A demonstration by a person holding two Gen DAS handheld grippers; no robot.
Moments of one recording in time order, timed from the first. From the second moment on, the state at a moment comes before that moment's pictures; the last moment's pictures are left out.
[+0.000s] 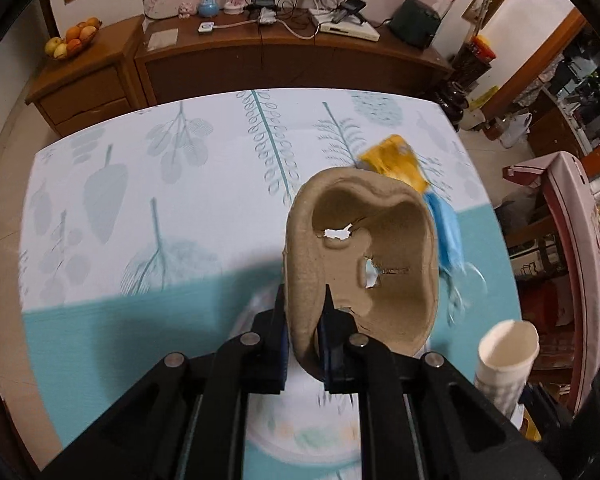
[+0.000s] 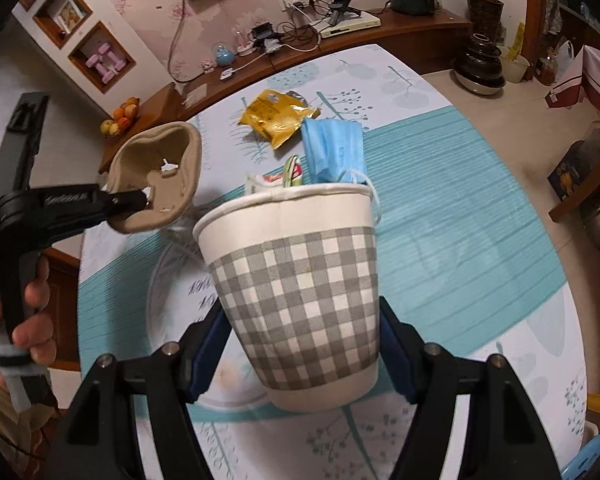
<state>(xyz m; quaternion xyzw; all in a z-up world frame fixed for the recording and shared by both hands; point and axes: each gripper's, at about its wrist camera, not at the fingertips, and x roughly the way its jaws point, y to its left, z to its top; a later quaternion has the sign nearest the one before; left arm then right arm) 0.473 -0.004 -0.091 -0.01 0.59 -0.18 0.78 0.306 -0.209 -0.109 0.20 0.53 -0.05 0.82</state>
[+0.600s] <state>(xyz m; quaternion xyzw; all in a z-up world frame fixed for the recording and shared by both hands) 0.167 -0.003 -0.011 0.02 0.54 -0.13 0.83 0.111 -0.199 -0.064 0.18 0.51 0.08 0.84</state>
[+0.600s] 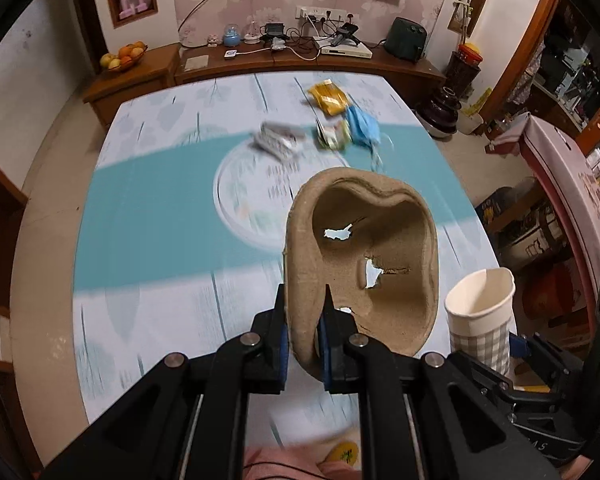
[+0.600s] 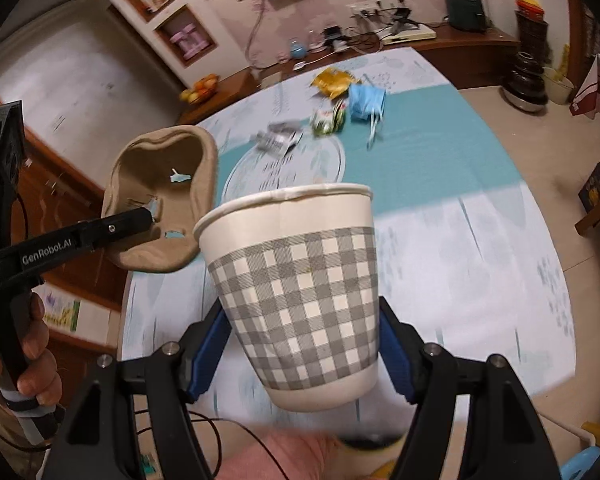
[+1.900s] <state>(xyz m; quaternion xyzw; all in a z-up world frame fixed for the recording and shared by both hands) -0.053 -0.009 -0.315 0.10 0.67 -0.13 0.73 -0.103 -0.207 -0.337 0.26 0.66 -0.06 0.70</state>
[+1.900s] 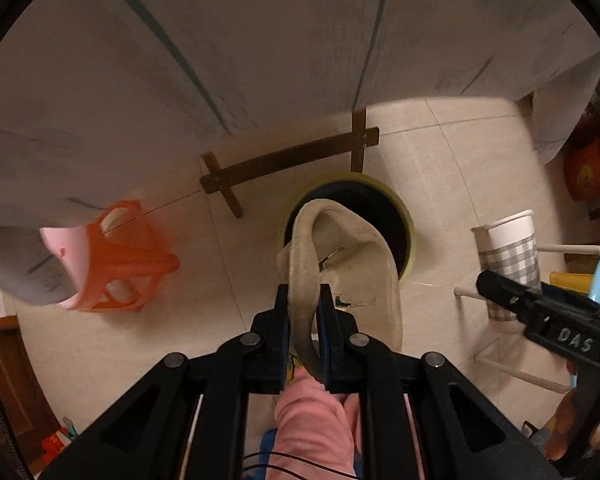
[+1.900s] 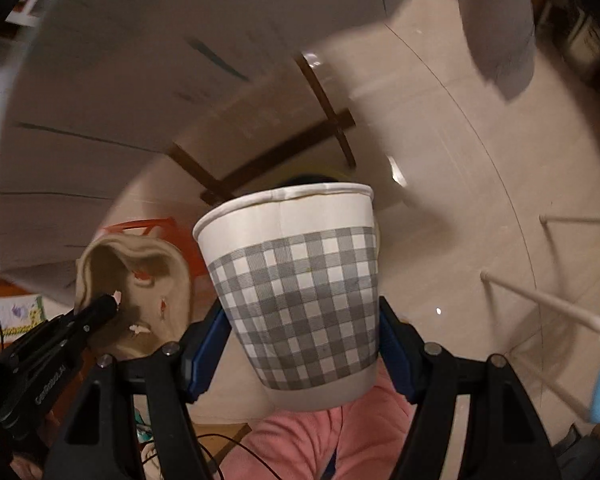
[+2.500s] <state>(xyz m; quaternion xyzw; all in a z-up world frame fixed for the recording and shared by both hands) -0.035 -0.037 -0.442 0.11 0.66 -0.15 0.73 -0.097 -0.202 -0.475 0.28 0.67 -0.09 0.68</state>
